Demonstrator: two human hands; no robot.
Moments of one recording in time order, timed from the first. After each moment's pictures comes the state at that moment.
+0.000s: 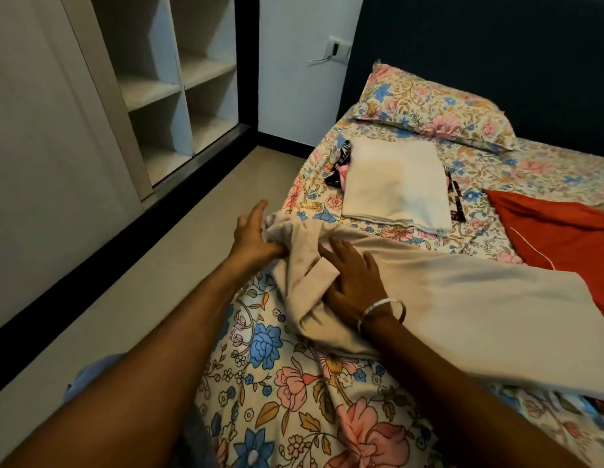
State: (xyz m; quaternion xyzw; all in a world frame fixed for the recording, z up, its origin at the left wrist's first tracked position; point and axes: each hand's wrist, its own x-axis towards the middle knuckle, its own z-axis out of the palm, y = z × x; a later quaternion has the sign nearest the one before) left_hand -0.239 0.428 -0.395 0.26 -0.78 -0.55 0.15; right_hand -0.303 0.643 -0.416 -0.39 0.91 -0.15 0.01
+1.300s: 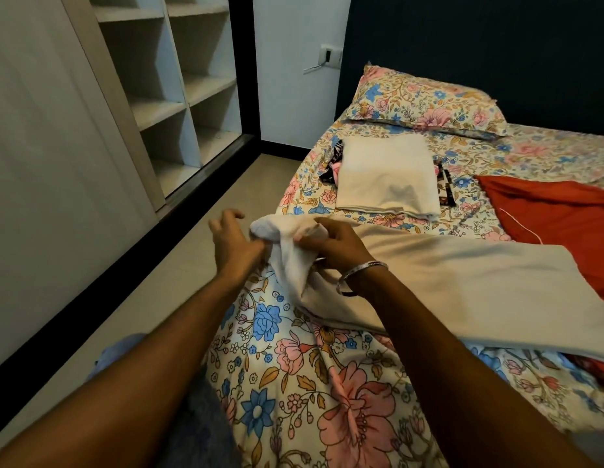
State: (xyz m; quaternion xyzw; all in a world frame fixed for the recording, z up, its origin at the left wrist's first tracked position) left_hand -0.191 0.452 -0.386 0.34 -0.79 -0.43 0.27; right_hand -0.266 0.630 -0.342 -0.25 0.69 -0.62 0.26
